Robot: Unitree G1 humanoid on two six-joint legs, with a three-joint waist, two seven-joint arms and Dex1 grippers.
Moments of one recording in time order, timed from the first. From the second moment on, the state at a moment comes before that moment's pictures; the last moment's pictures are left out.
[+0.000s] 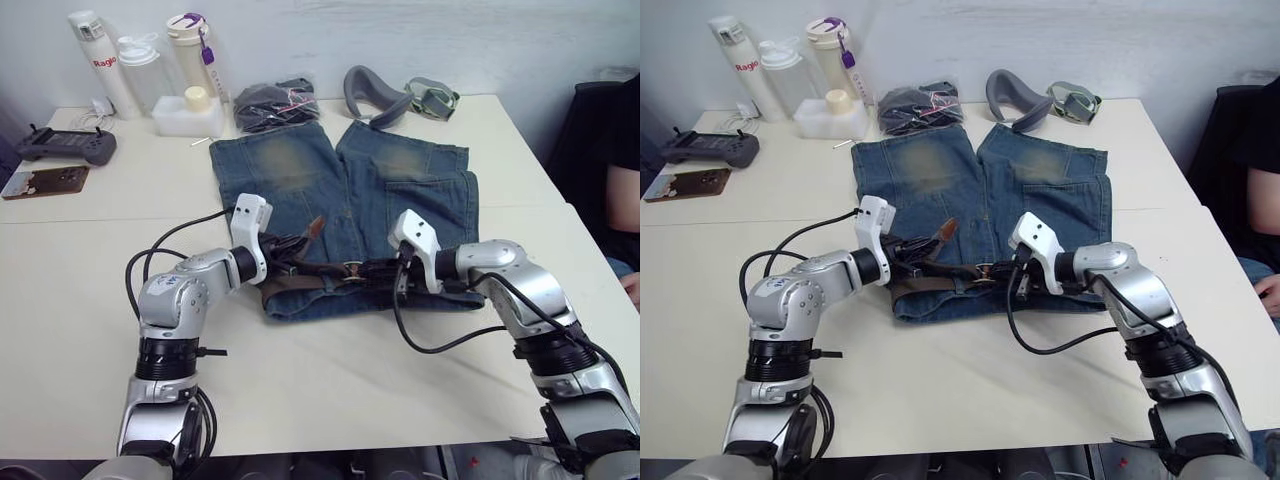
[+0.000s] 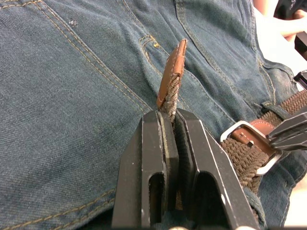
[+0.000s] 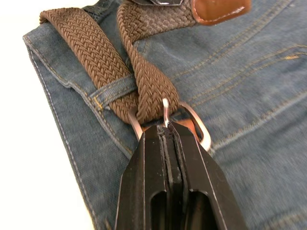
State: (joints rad) left arm -0.58 0.28 0.10 -0.10 -0.48 1.03 -0.37; right arm -0.63 -0.57 0.23 0.03 0.30 0.61 1.02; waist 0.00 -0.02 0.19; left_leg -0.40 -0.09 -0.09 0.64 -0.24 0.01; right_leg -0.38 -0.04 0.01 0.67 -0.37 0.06
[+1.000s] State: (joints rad) left arm -0.53 0.31 0.02 -0.16 -0.42 0.98 -0.35; right arm -0.89 -0.45 0.30 0.55 0.25 0.52 1.32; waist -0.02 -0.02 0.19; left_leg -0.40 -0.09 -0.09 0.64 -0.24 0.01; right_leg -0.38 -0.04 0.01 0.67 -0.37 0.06
